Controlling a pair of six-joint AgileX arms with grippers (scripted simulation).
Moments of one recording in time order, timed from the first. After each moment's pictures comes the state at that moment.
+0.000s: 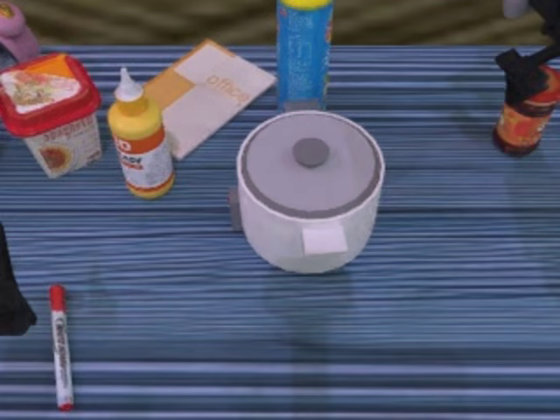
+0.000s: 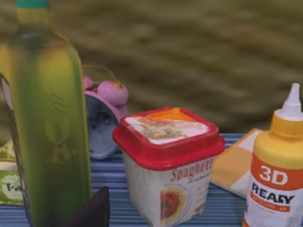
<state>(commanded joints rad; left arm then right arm) 0.00 0.00 0.00 0.00 0.00 0.00 -0.02 2.77 2.88 -1.50 -0.09 -0.53</state>
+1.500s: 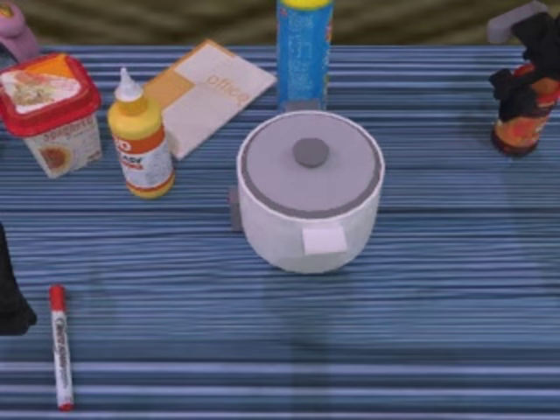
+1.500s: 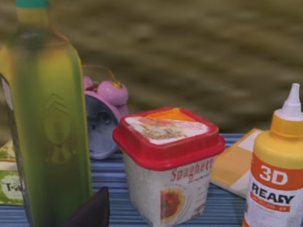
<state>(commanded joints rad) 0.00 0.00 0.00 0.00 0.00 0.00 -0.01 2.77 2.69 -1.32 -0.09 -0.52</state>
